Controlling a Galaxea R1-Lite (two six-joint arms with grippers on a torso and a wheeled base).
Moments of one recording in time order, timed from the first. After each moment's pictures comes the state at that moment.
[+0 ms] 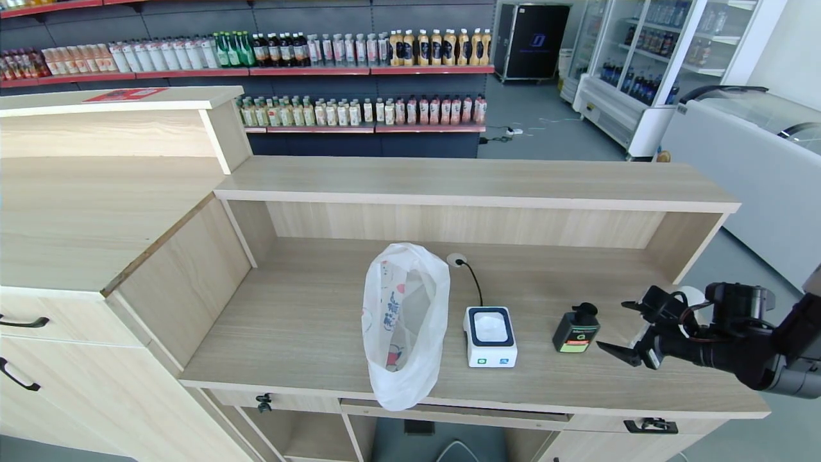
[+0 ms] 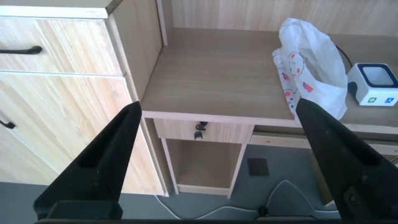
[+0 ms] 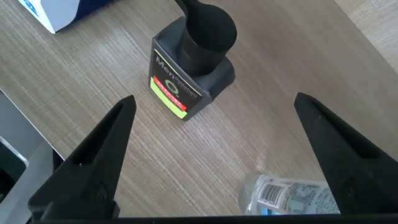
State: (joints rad) left arm 0.00 0.00 0.00 0.00 0.00 0.00; right arm -0.27 2.27 -0.76 -0.95 0.68 -0.90
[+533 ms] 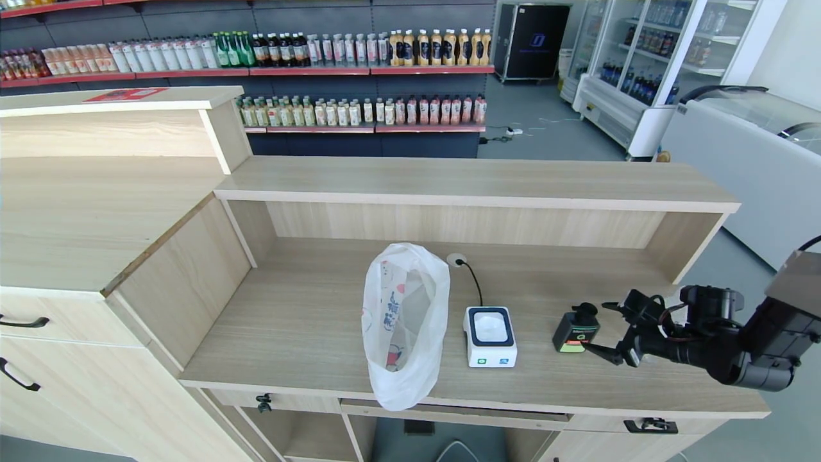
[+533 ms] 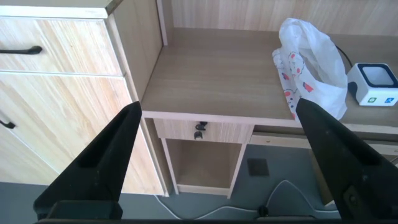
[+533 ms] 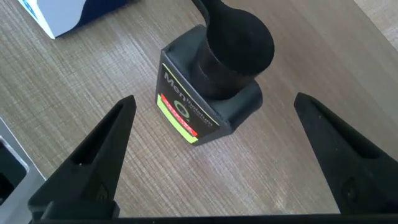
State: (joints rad) left arm 0.00 0.00 0.00 0.00 0.00 0.00; right arm -0.23 2.41 -0.89 -0.94 0.74 -0.91
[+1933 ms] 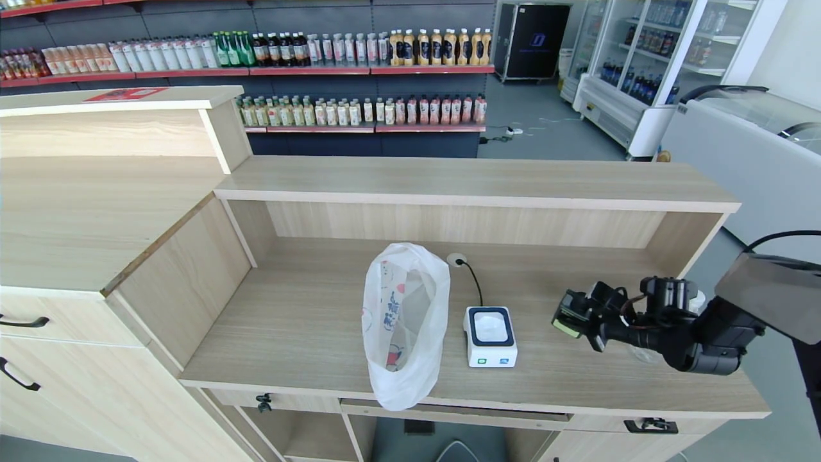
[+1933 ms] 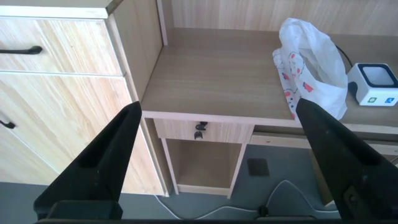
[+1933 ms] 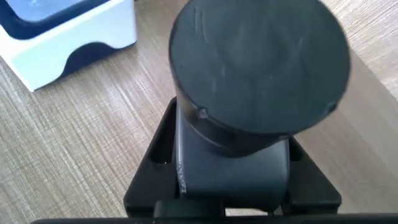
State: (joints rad) left arm 0.00 0.00 0.00 0.00 0.00 0.00; right arm -0.15 2.51 -1.09 -0.94 0.74 -0.85
